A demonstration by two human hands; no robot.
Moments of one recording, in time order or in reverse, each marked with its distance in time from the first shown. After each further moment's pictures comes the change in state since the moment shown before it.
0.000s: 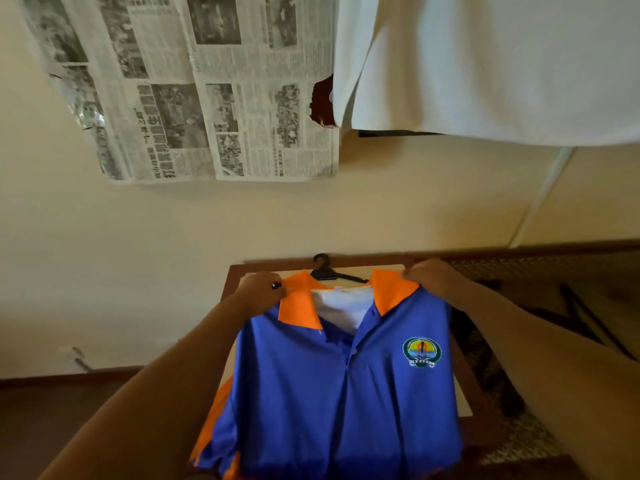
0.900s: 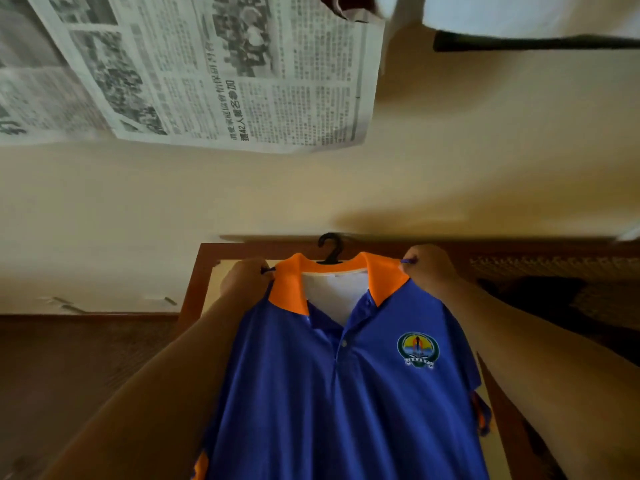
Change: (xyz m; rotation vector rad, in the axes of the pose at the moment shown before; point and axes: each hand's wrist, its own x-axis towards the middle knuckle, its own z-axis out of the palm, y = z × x) left_hand 0.216 -0.086 0.079 0.052 0.015 -0.339; right_hand 0.267 0.057 0.091 -0.270 -0.110 -0.010
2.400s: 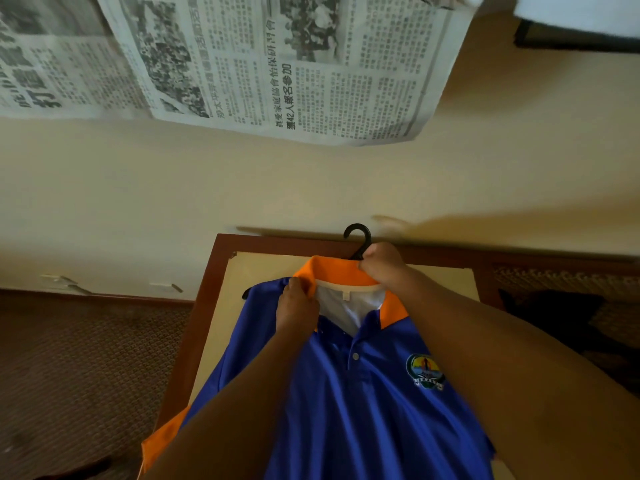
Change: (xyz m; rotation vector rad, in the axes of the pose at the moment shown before) left_hand -0.033 0.023 0.074 -0.431 -0.017 -0.199; right_hand 0.024 -0.106 0.048 0.195 -0.181 0.162
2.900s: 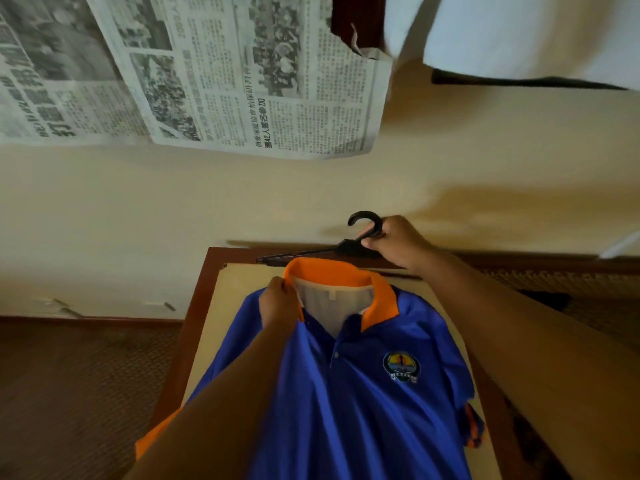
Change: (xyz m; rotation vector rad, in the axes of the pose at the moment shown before) left_hand -0.020 0.025 -0.018 -0.017 0.176 -0.004; right_hand -0.061 -0.002 -0.088 0.095 0.087 -0.293
